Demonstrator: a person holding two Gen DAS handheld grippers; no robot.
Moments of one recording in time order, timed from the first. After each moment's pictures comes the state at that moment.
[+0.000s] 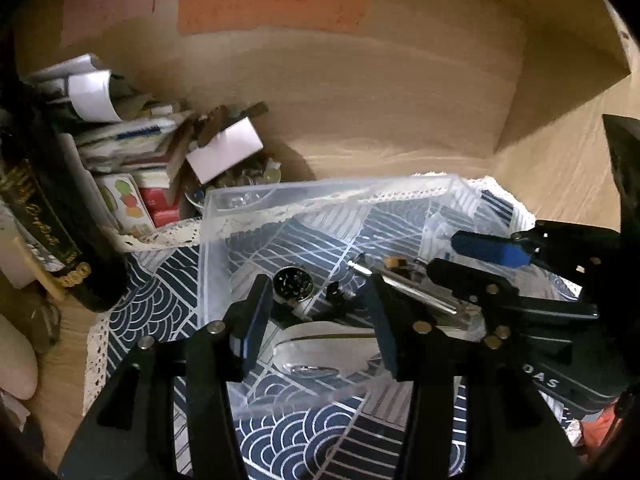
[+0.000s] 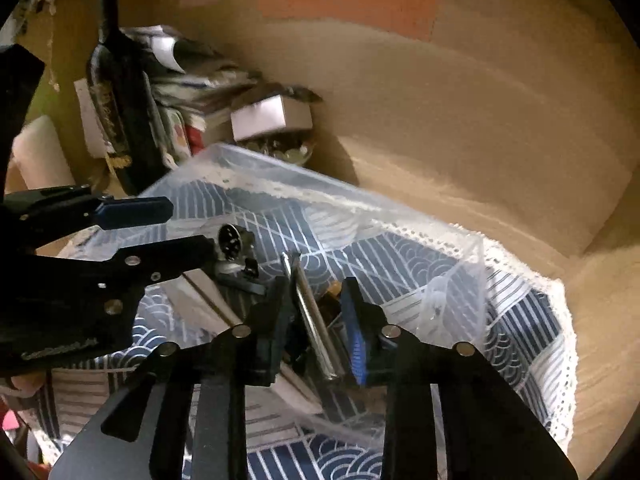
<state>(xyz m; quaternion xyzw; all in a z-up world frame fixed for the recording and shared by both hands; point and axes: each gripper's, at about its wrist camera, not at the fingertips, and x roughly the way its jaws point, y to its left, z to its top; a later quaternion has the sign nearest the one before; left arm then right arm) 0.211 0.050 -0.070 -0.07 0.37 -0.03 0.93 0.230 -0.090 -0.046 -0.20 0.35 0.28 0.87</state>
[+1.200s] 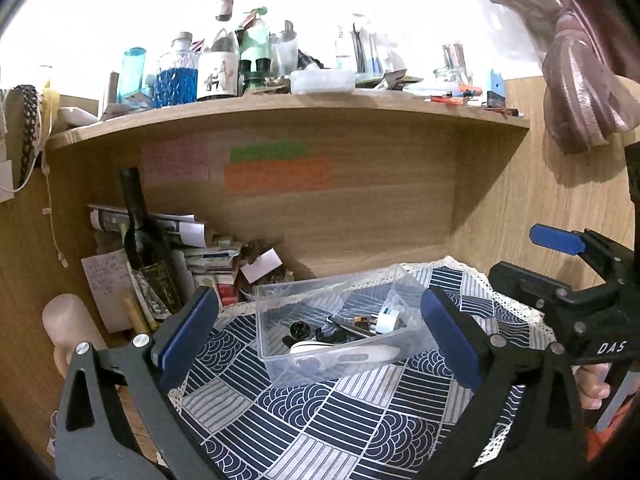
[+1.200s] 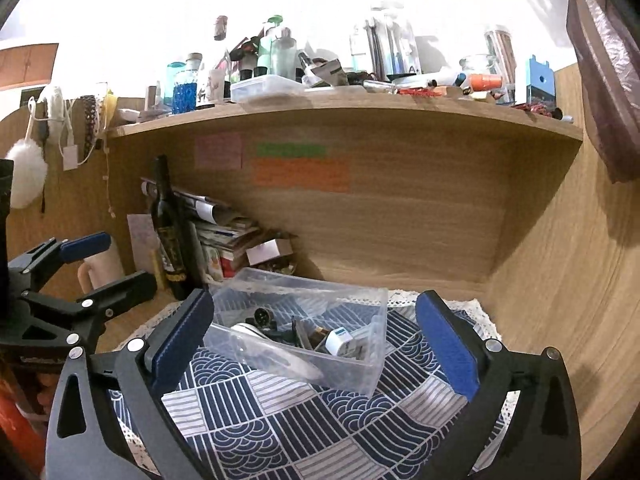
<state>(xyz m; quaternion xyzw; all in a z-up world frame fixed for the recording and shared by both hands) 0.037 0.000 0.030 -0.01 0.16 0.02 0.99 0.076 -0.162 0.054 -0.08 0.17 0.24 0.95</state>
